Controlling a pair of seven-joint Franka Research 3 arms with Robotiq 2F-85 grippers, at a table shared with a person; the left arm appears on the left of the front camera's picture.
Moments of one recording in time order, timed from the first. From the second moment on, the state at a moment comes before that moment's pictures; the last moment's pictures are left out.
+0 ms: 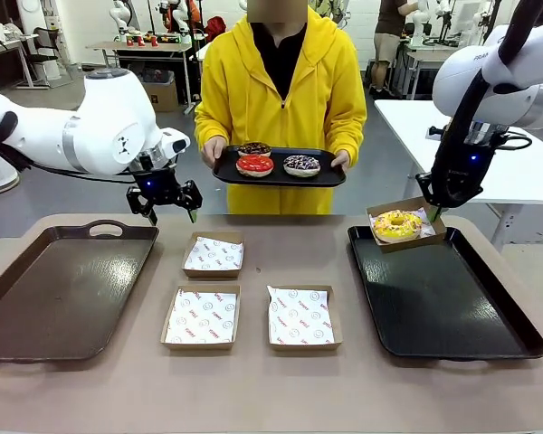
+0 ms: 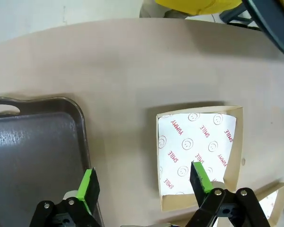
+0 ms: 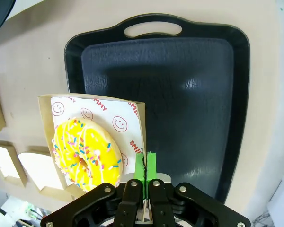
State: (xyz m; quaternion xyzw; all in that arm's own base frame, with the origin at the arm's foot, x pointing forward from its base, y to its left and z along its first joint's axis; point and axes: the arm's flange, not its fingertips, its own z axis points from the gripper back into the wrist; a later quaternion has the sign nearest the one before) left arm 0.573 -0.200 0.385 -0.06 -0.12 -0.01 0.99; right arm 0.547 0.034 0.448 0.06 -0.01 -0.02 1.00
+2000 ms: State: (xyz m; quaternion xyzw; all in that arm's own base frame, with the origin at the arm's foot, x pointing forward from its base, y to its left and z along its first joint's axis) left arm 0.563 -0.230 0.363 -0.02 -0.04 -0.04 1.00; right arm 0.559 0.042 0.426 0.06 0.00 -0.02 1.00
